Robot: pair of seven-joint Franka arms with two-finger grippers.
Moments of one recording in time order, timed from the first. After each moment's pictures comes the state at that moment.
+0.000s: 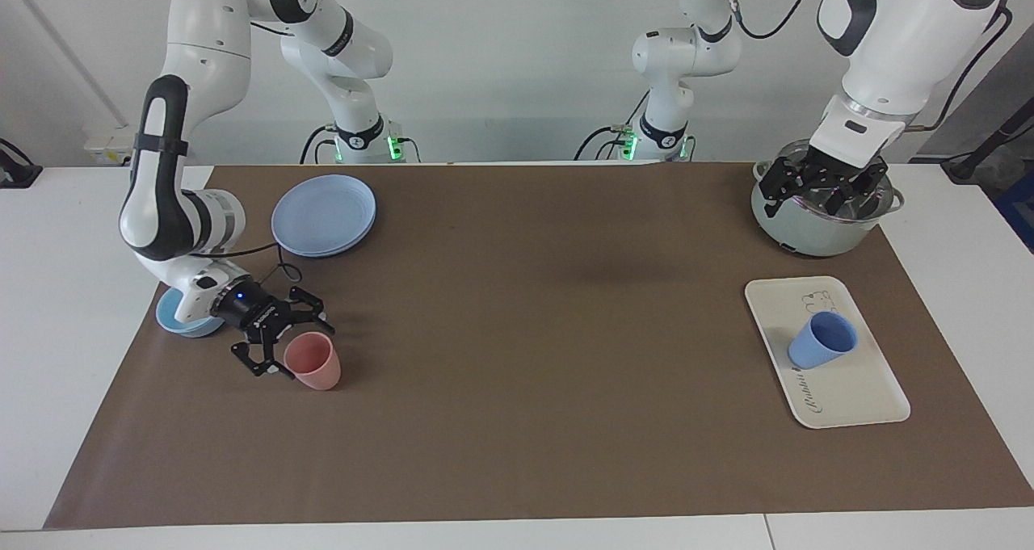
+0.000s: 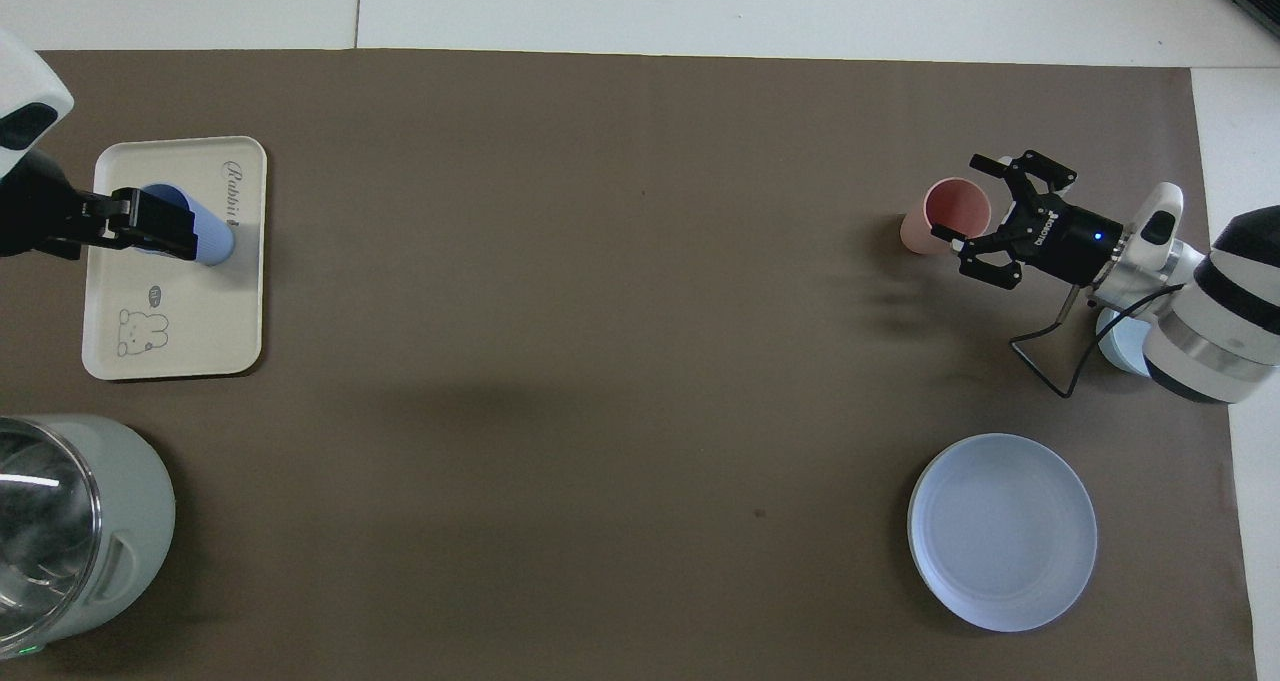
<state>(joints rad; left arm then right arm) -0.03 0.08 -0.05 -1.51 -0.01 1.59 -0.03 -0.21 0.39 -0.02 -1.95 1.61 2.01 -2.36</state>
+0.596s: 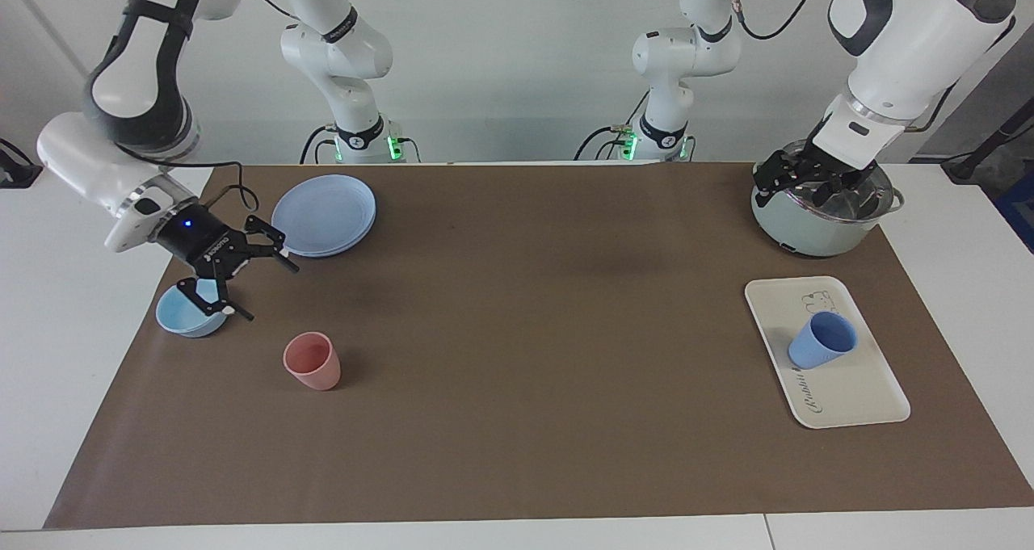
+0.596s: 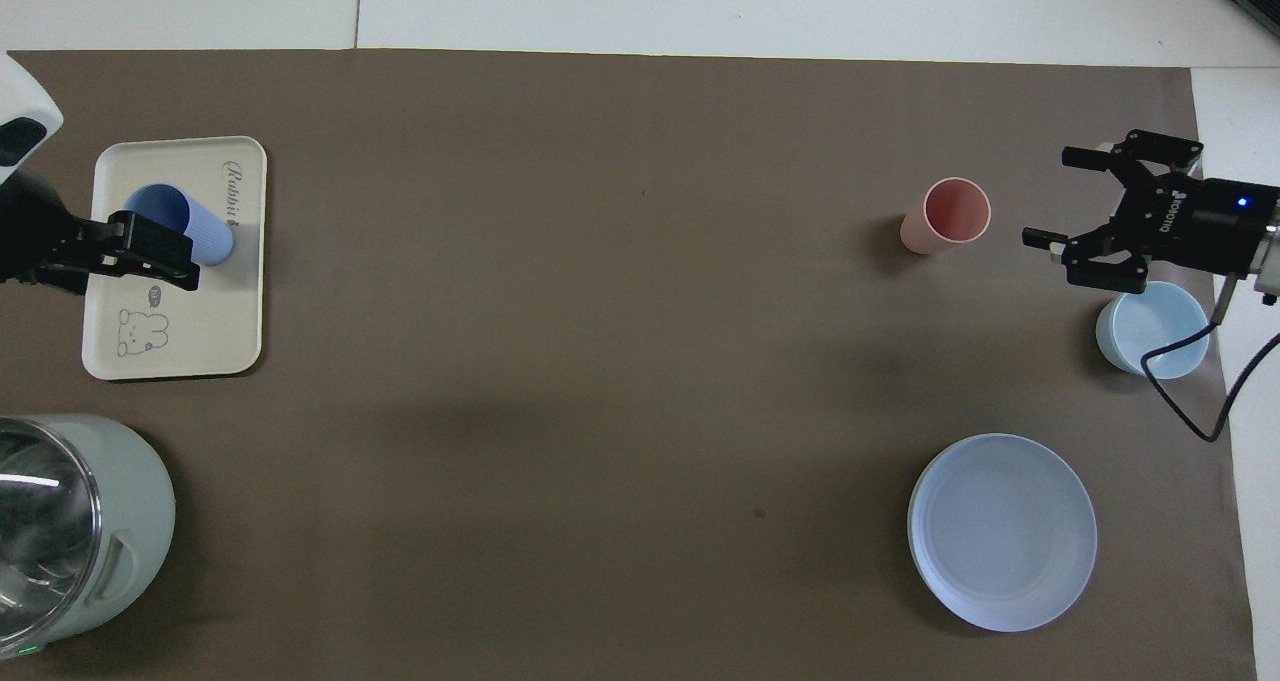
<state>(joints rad) -0.02 0.08 -0.04 -1.51 -0.05 1.50 -0.03 -0.20 0.07 -0.02 -1.93 0.97 2.08 -1.67</state>
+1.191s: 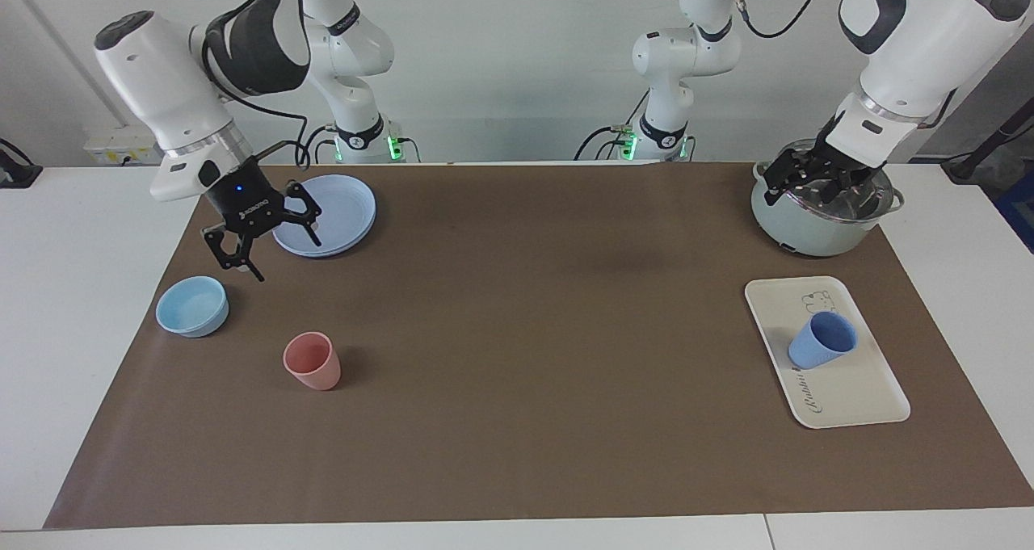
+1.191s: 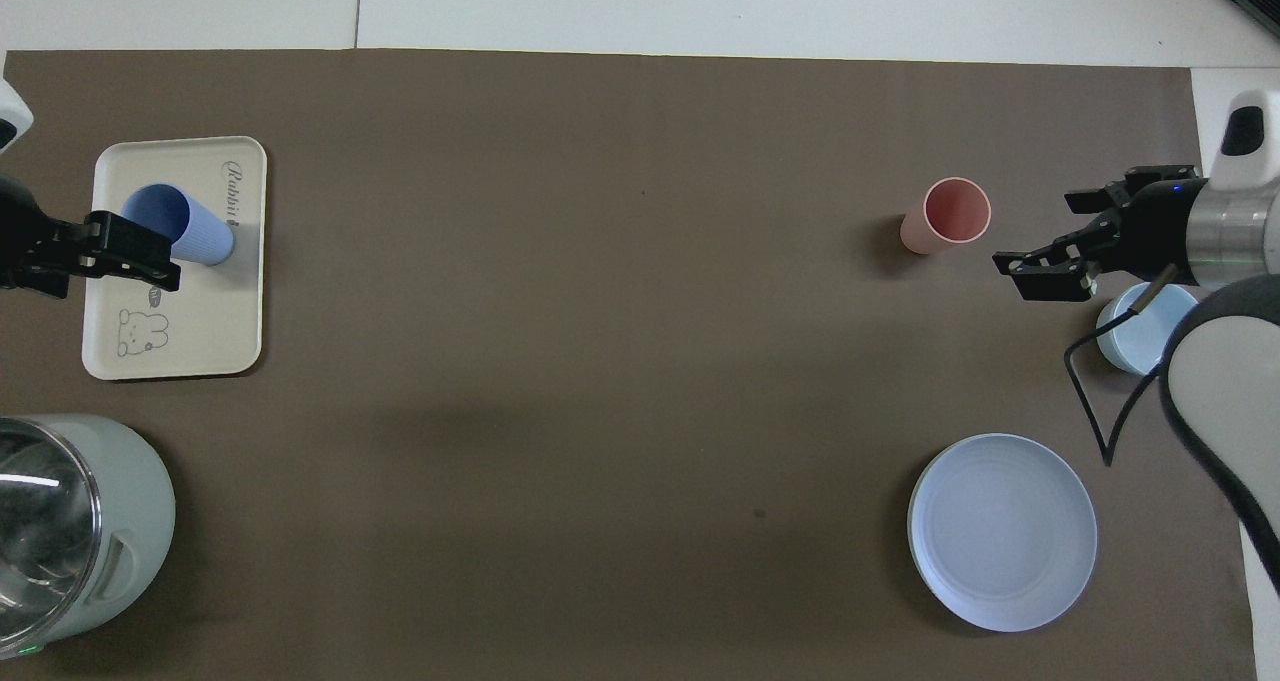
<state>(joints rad) 0.00 0.07 -0.04 -1.51 -0.05 1.50 -0.03 0.01 -0.05 0.00 -1.91 0.21 2.12 -0.66</state>
